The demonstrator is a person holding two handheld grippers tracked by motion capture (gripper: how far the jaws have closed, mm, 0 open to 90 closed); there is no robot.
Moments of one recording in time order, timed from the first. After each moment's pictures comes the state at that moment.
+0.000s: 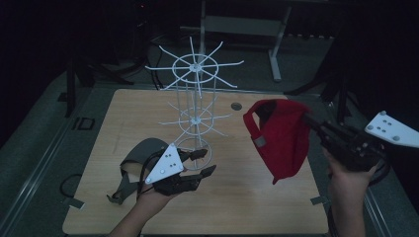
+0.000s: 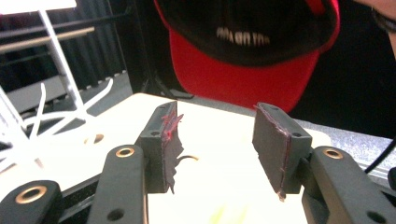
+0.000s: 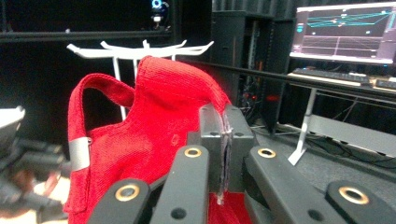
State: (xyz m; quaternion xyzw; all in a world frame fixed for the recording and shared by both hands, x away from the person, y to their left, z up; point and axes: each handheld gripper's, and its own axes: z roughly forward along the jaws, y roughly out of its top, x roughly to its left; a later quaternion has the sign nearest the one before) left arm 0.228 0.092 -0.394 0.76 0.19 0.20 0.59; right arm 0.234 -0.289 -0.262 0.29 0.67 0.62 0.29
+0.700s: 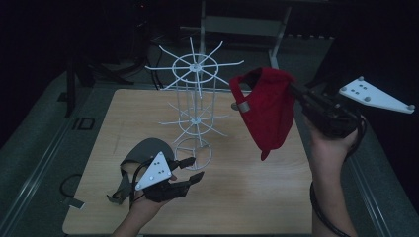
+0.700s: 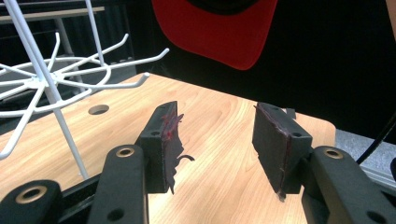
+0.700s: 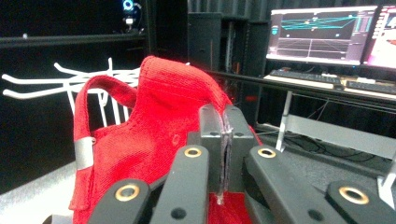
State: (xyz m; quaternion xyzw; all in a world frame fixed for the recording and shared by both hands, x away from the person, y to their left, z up) left arm 0.224 0.113 -0.426 0.75 0.22 0.19 0.59; right arm 0.276 -0.249 -0.236 0.32 0.66 0.60 0.32
